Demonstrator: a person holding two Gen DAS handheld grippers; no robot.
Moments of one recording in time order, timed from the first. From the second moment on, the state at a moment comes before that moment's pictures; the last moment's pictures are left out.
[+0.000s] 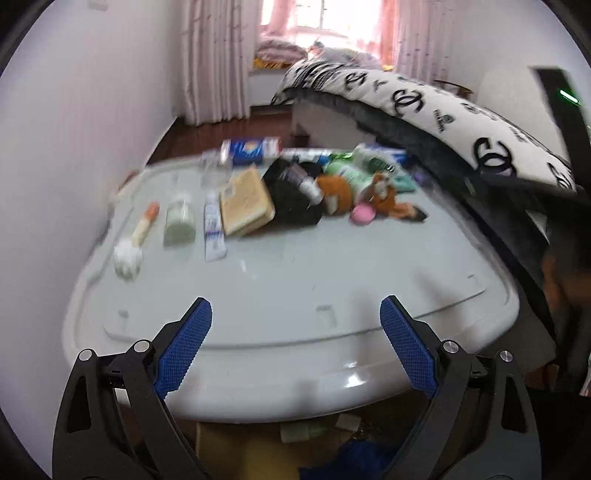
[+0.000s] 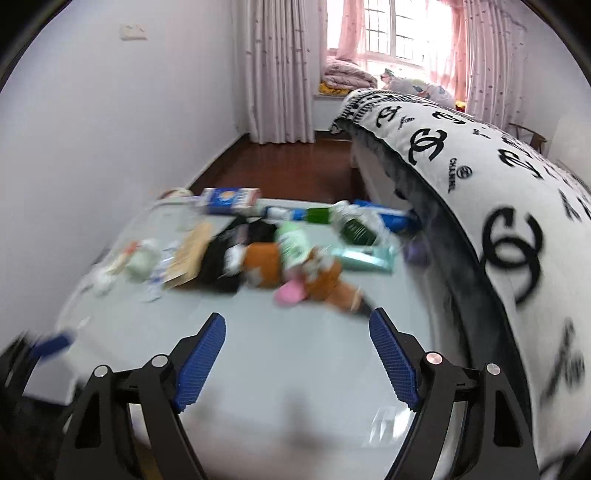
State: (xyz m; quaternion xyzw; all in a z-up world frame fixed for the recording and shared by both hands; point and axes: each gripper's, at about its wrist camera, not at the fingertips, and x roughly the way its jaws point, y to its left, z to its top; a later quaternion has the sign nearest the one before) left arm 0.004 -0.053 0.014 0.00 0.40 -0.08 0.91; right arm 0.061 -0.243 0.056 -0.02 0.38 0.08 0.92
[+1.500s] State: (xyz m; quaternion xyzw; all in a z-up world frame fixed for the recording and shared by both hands) left arm 0.203 0.049 -0.053 -0.04 0.44 0.11 0.89; right arm 0.058 -0.176 0.072 -0.06 0.37 0.19 0.91
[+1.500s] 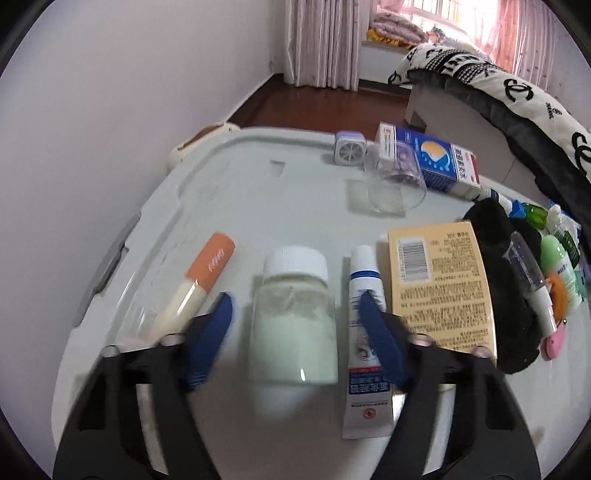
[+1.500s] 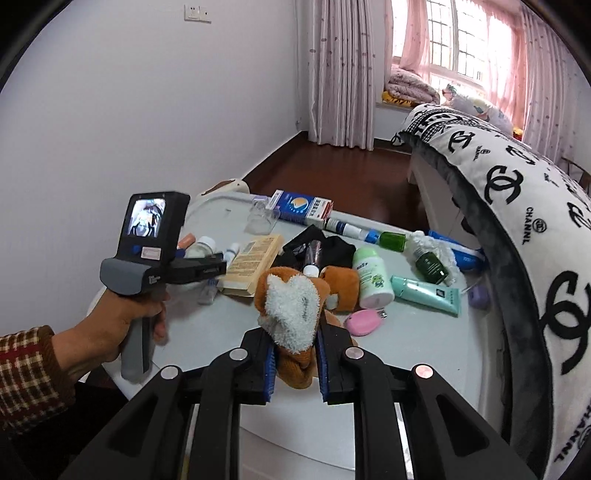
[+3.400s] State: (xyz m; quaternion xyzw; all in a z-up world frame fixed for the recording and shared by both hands) left arm 0.162 0.088 -0.053 -0.02 0.51 0.13 0.85; right arm 0.078 -0.238 0.081 0.07 0.38 0.06 0.92
